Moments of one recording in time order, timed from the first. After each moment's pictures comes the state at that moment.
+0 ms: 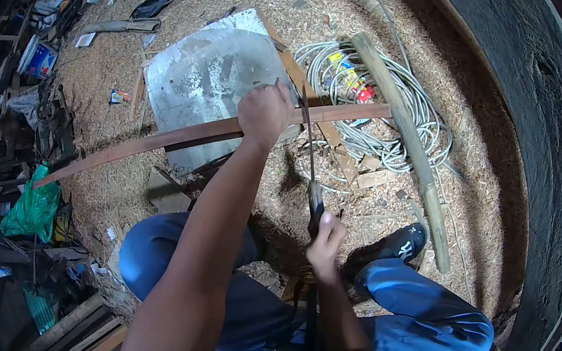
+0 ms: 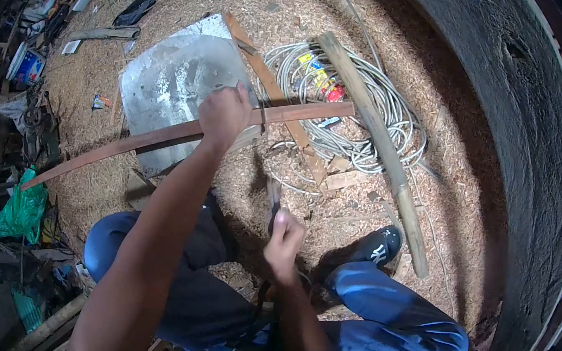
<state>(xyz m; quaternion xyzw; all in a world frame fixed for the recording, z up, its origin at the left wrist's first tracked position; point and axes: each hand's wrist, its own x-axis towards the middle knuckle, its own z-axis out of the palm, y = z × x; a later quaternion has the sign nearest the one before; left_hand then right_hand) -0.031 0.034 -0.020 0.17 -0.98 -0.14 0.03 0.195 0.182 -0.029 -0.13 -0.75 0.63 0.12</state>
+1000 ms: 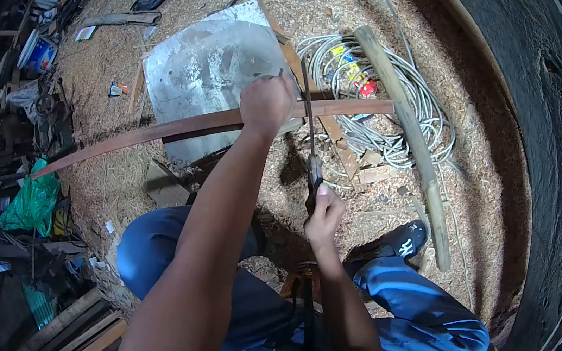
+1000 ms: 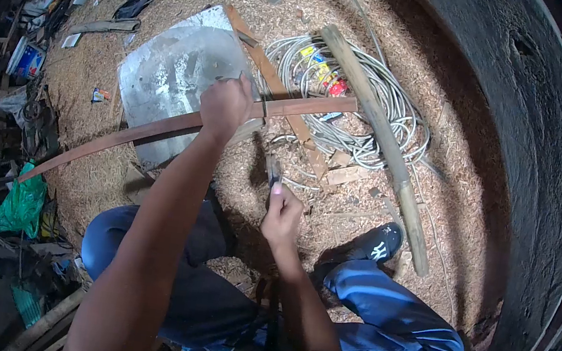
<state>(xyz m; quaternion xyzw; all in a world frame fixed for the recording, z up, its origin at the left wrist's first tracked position) -0.033 0.033 -0.026 0.09 -0.99 -0.11 0.03 0.171 0.196 -0.057 -0.17 -0.72 0.66 -0.16</state>
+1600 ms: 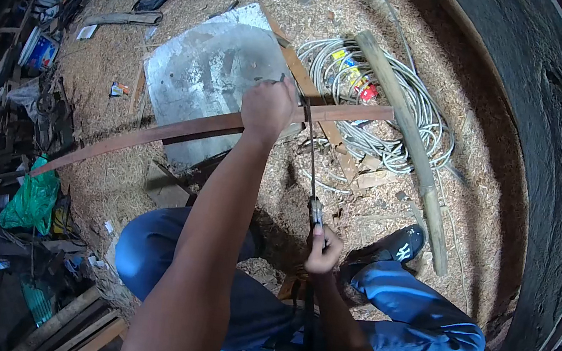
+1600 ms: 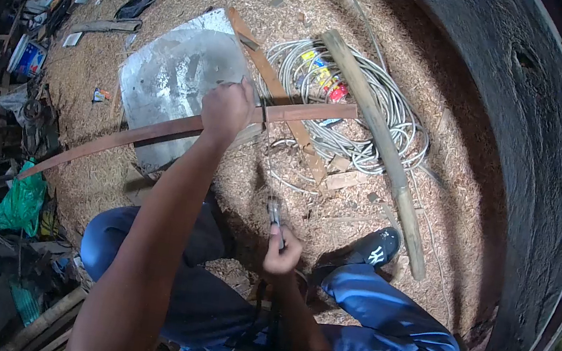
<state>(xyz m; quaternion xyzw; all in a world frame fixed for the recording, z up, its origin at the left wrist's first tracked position) -0.034 0.032 -0.022 0.09 -0.99 -0.12 0.05 0.211 0.194 -0.029 -0.14 -0.72 0.68 -0.01</state>
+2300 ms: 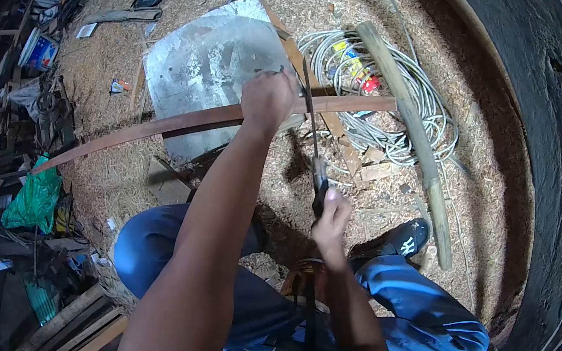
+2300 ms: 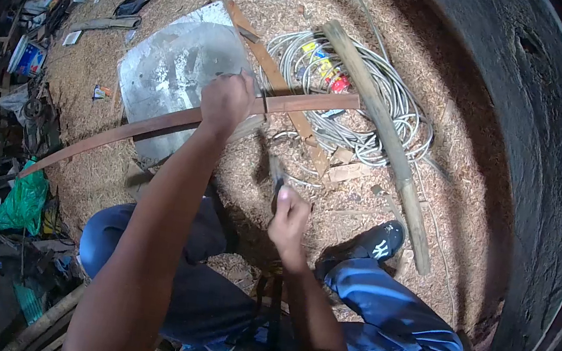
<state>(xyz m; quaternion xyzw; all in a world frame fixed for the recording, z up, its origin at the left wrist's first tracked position) -0.032 0.030 -0.032 0.04 -0.99 -0.09 0.09 0.170 0.191 -0.040 -0.18 -0.69 0.70 0.01</state>
